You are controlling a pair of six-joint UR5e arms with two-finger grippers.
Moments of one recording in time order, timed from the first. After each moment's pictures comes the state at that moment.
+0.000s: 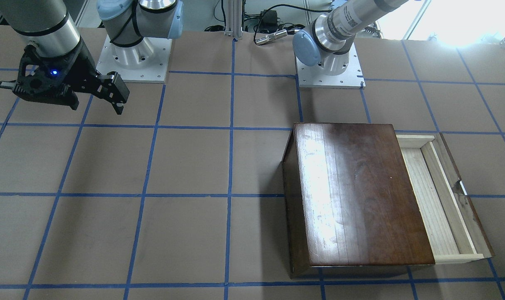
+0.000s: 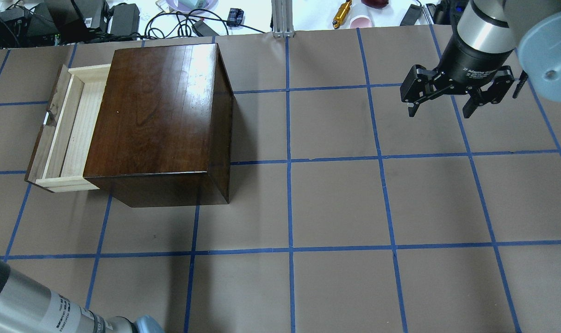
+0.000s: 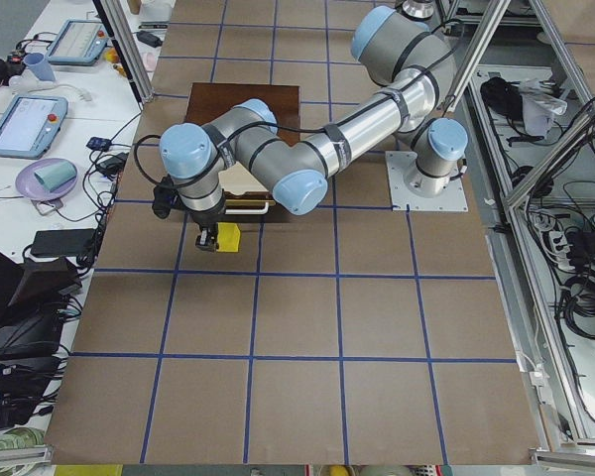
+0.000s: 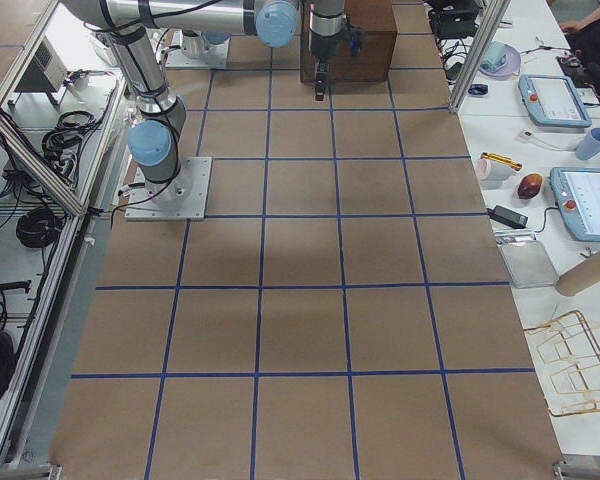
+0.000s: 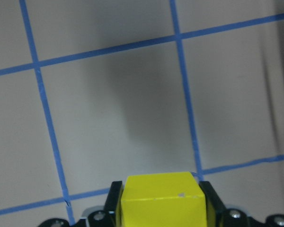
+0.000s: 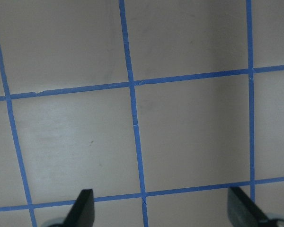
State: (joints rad) left arm -0.86 -2.08 -1.03 -1.62 1.54 0.81; right arm 1.52 -1.59 1.63 -1.60 -1.59 0.04
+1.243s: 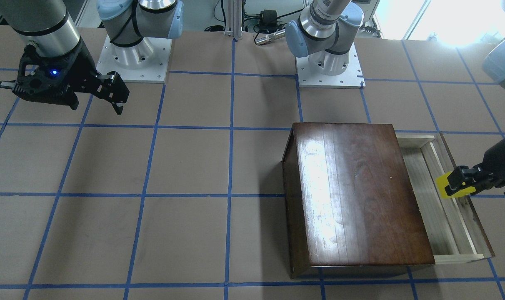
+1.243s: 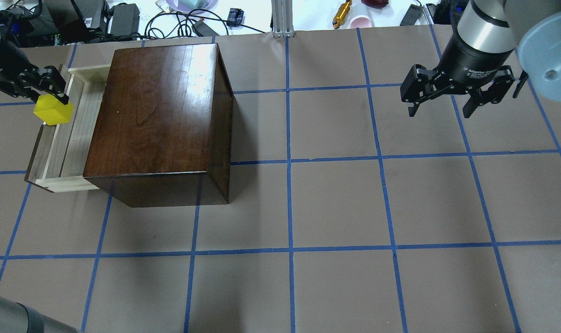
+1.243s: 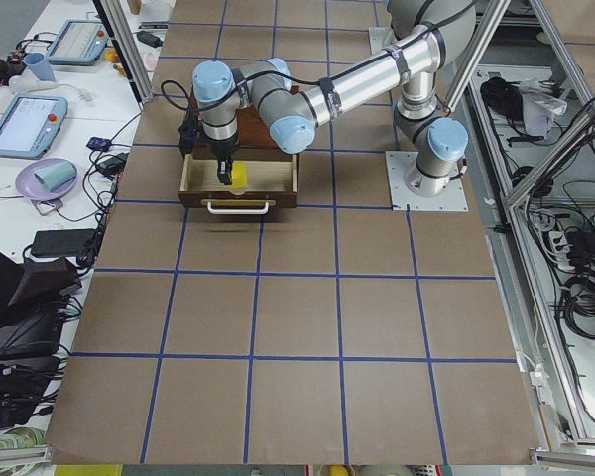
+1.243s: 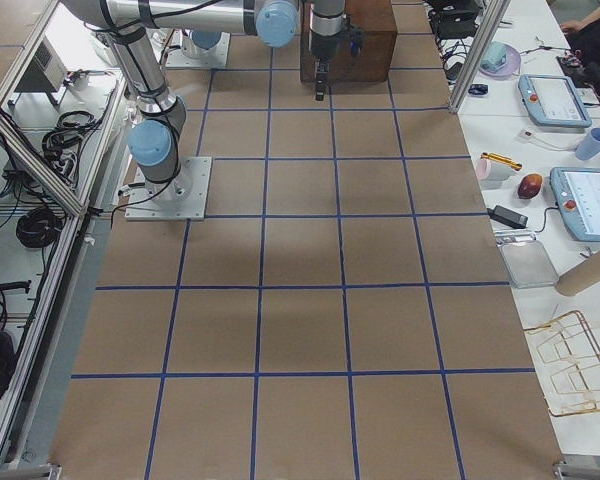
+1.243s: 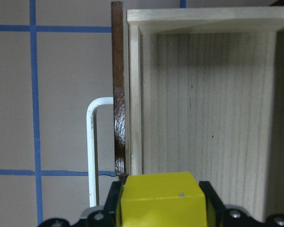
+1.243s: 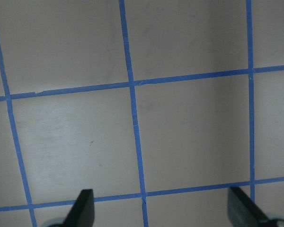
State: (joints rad) left arm -1.12 -1.90 -1.48 -1.31 1.53 0.42; right arm 1.52 -1.59 1.63 -1.60 -1.59 0.04
